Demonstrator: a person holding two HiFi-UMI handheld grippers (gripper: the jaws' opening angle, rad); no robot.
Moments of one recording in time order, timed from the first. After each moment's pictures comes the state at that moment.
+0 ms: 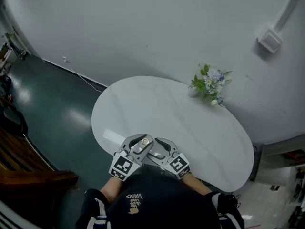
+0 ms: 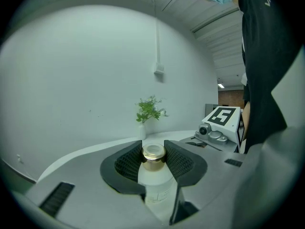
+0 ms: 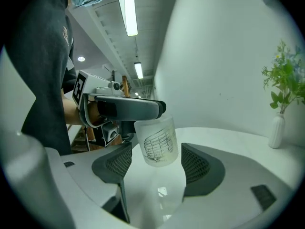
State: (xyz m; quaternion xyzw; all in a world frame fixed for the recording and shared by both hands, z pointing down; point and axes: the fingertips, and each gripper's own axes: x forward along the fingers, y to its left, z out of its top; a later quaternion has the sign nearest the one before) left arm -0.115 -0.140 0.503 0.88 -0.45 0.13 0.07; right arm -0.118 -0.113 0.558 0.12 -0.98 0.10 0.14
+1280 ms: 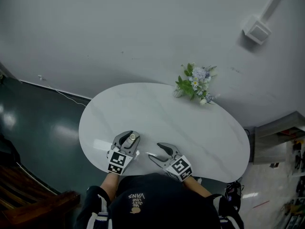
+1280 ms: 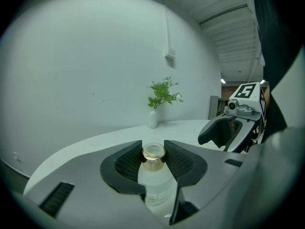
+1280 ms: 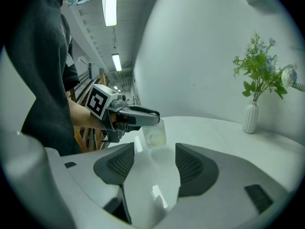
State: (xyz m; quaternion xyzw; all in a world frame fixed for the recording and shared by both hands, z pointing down) left arm -0.162 -0.233 0.582 0.88 -0.44 0.17 0.10; right arm -0.090 -0.169 0.592 0.23 -0.94 0.15 0.19
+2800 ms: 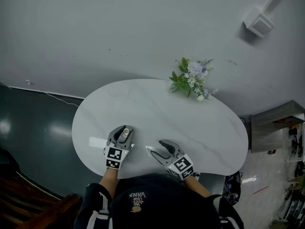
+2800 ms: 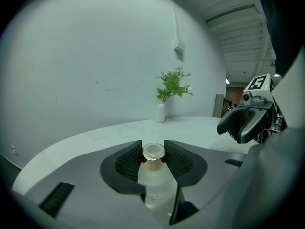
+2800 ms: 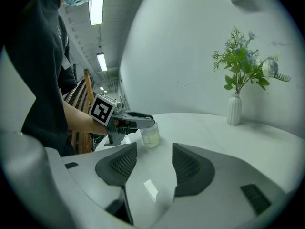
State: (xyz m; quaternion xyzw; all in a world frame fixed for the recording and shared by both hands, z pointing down) left arm -0.176 -0.284 0.625 0.87 -0.45 0.18 0.12; right arm -0.067 -0.200 0.606 0.31 -0.91 0.18 0.19
